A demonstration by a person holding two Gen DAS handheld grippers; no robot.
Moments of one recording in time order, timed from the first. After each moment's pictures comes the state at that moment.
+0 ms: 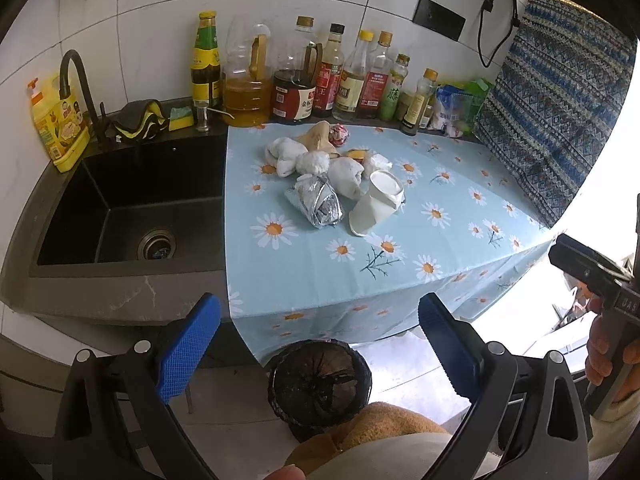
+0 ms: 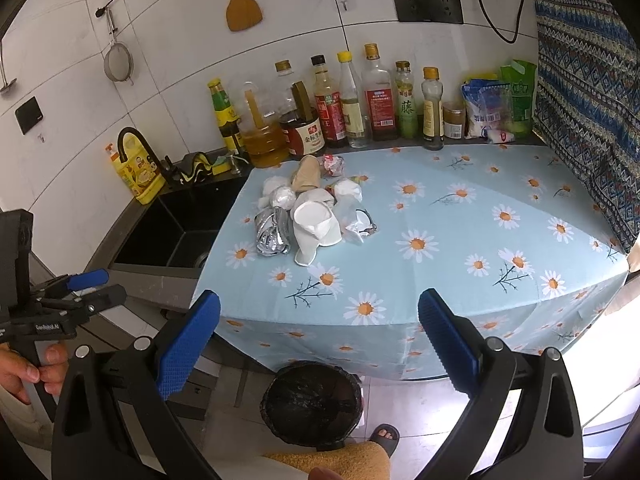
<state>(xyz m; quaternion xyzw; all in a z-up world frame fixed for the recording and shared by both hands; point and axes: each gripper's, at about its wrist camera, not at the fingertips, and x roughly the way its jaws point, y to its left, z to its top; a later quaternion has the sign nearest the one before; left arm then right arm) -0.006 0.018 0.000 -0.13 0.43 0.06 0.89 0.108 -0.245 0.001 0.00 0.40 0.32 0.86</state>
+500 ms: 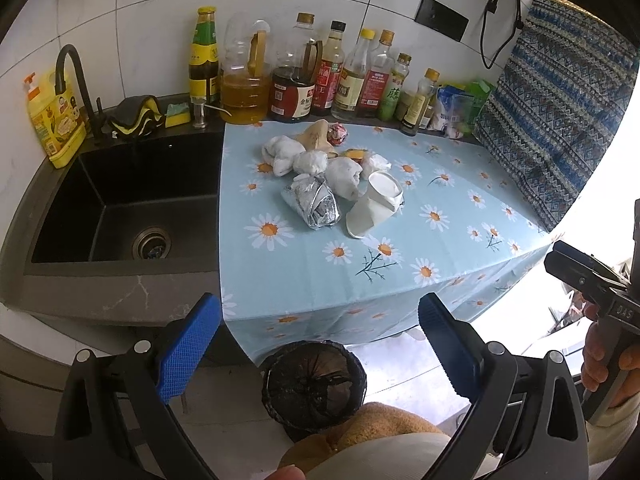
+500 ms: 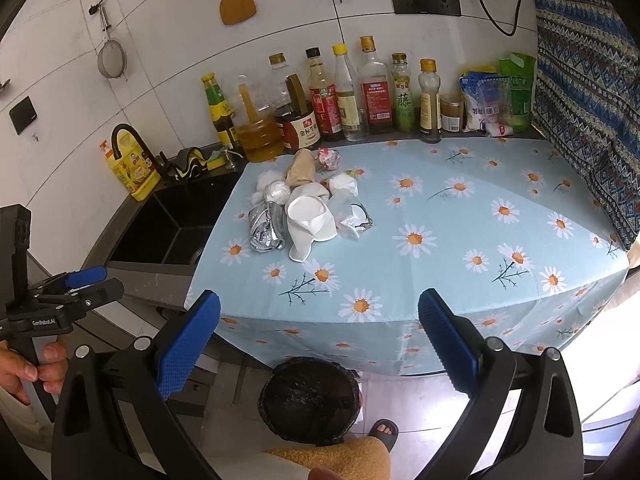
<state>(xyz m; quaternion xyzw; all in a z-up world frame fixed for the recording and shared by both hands) 0.002 0.017 -0.002 -0.14 0.43 0.06 0.89 0.115 -0.244 -0.001 -0.01 0.41 0.32 0.86</state>
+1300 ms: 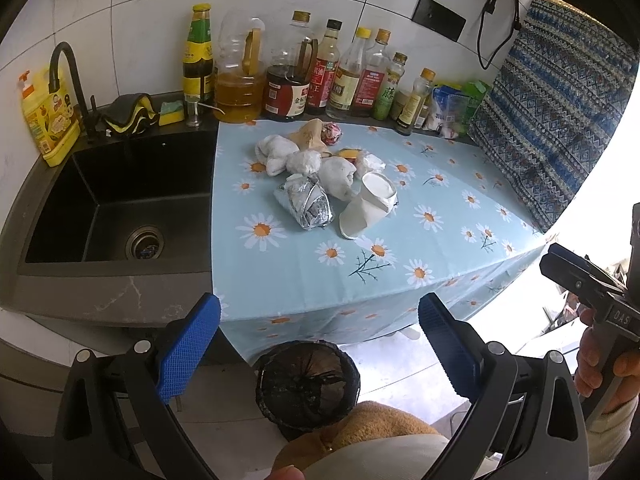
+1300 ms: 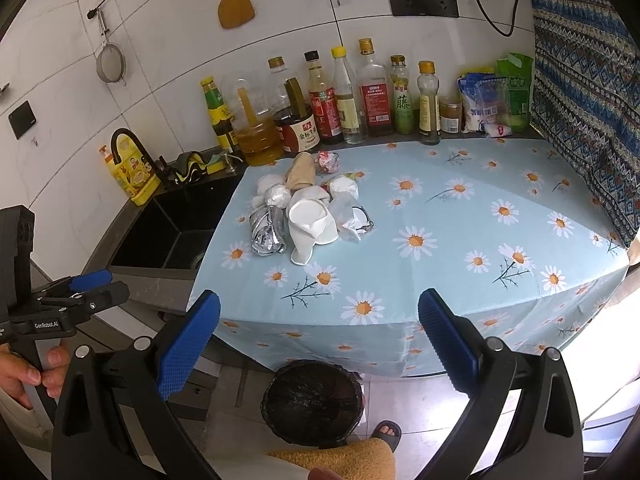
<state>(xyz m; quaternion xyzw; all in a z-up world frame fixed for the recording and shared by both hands) 0.007 0.017 -0.003 -0.14 0.43 0.05 0.89 0.114 -0.241 0.002 0.00 0.41 0.31 0.86</state>
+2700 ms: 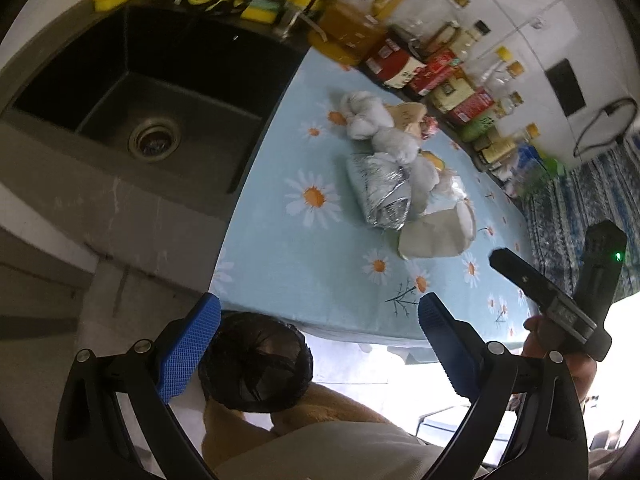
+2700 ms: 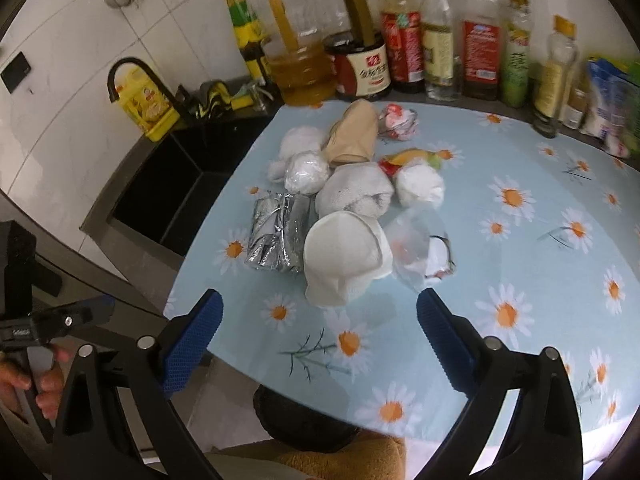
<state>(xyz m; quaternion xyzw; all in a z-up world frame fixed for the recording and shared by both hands) 0.044 0.091 -0.088 -0.37 0.46 0.13 0.79 0.260 -0.113 -0.089 -0.08 0.50 0.43 0.75</state>
